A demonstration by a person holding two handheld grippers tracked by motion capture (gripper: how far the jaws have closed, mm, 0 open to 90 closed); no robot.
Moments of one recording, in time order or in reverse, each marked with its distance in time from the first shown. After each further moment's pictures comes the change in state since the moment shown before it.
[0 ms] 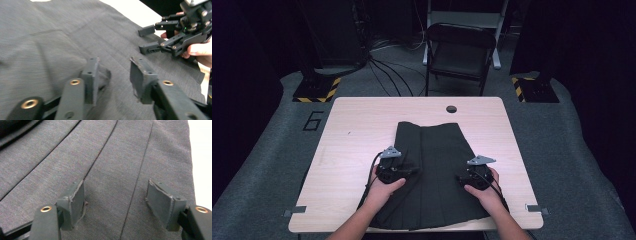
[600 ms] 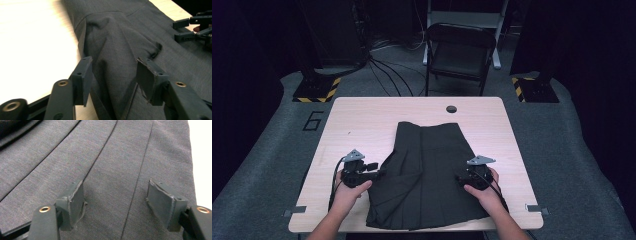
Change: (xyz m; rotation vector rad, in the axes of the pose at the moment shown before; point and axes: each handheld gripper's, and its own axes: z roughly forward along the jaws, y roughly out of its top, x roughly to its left) left arm 0.054 -0.038 -0.062 -0.002 0.125 -0.068; right arm 0.001 0.001 0.000 0.010 -0.001 0.006
